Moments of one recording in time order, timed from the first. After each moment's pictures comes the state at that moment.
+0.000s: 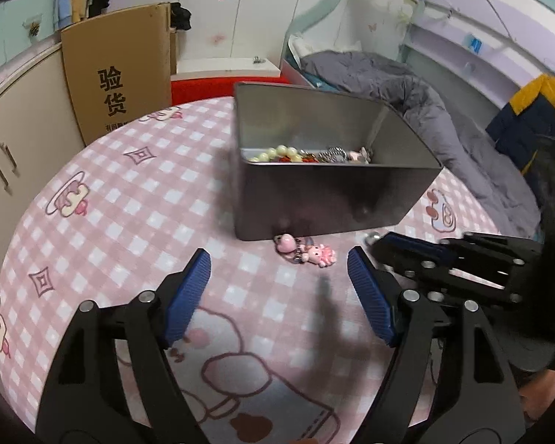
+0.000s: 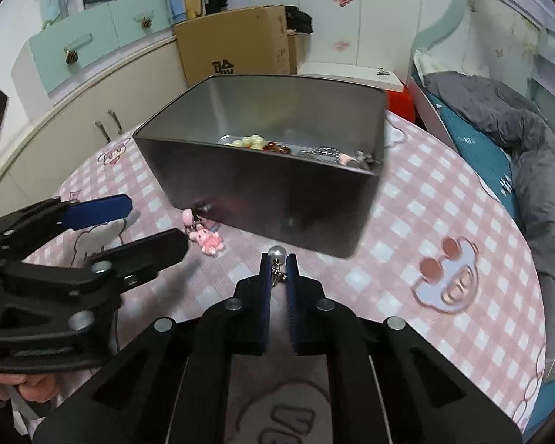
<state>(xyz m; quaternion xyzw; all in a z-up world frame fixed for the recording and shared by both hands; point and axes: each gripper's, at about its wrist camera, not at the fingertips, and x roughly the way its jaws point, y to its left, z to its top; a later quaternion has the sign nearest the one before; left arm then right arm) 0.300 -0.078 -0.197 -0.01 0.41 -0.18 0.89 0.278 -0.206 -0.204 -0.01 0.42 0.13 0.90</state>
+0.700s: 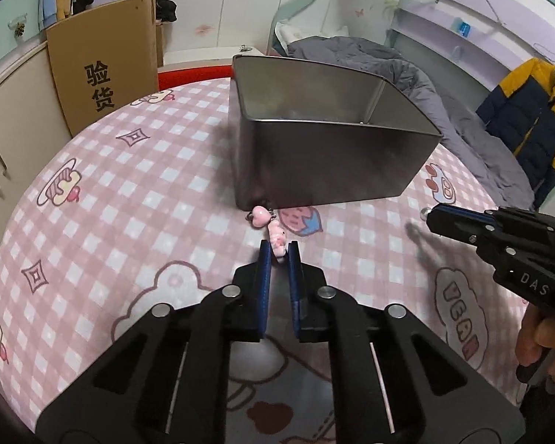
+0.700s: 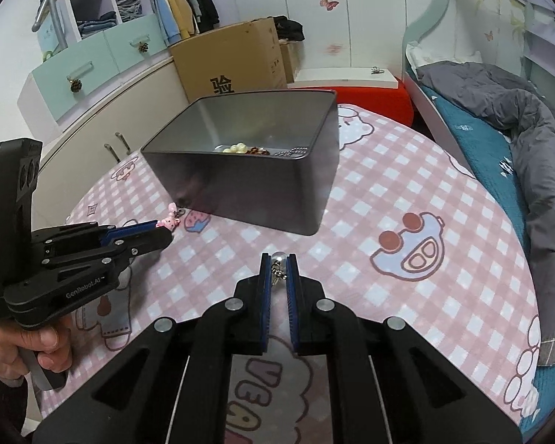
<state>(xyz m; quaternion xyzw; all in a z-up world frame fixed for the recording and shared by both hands) 0.294 -0.062 -0.209 0.00 0.43 -0.21 0.88 0.253 -0.233 -0.193 0.03 0.41 0.14 0.90</state>
